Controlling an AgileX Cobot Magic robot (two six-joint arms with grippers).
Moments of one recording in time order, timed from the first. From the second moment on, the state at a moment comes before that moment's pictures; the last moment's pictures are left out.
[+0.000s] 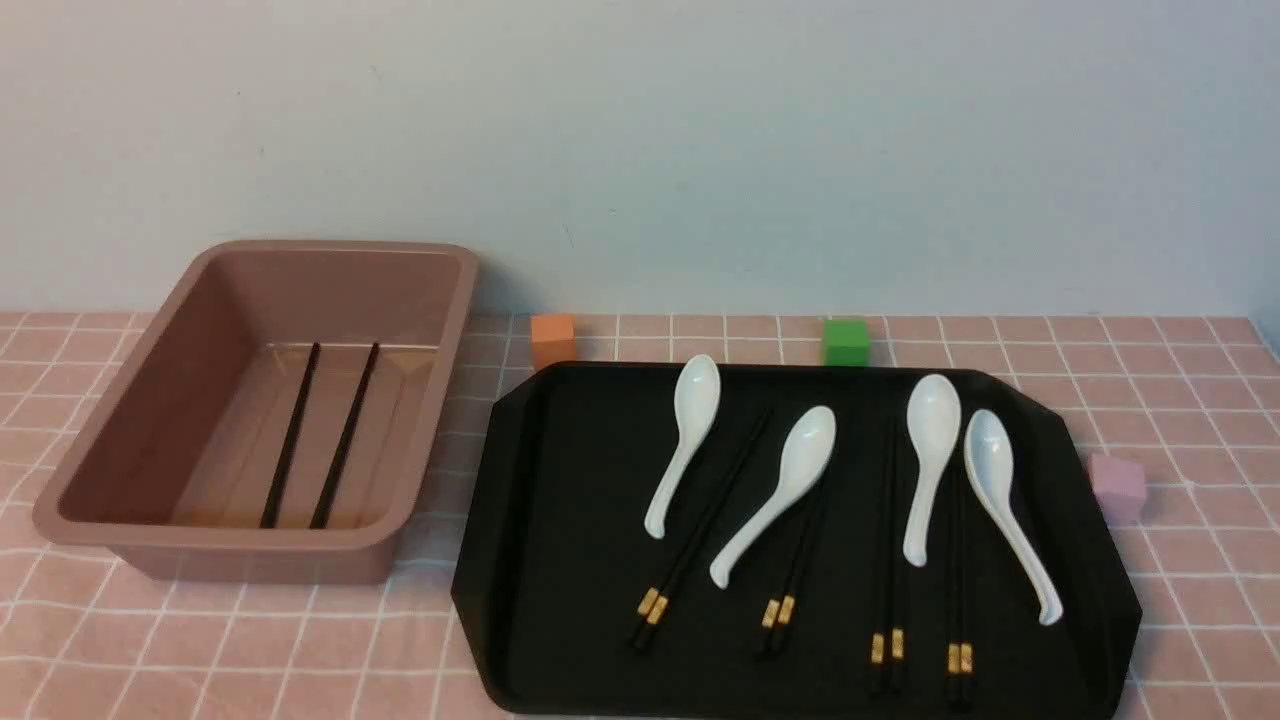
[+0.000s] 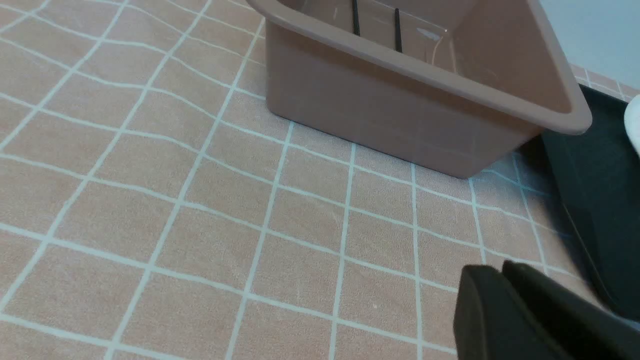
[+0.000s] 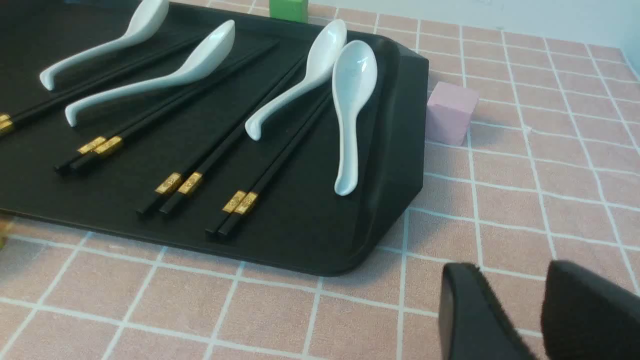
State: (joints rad) right arm 0.16 -0.01 0.01 -0.11 0.40 0.08; left arm 0.02 -0.01 0.03 -0.15 0.39 -0.26
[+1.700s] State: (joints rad) right arm 0.16 -0.01 0.01 -0.11 0.40 0.08; left arm 0.02 0.44 -0.52 -0.60 0.77 -0.04
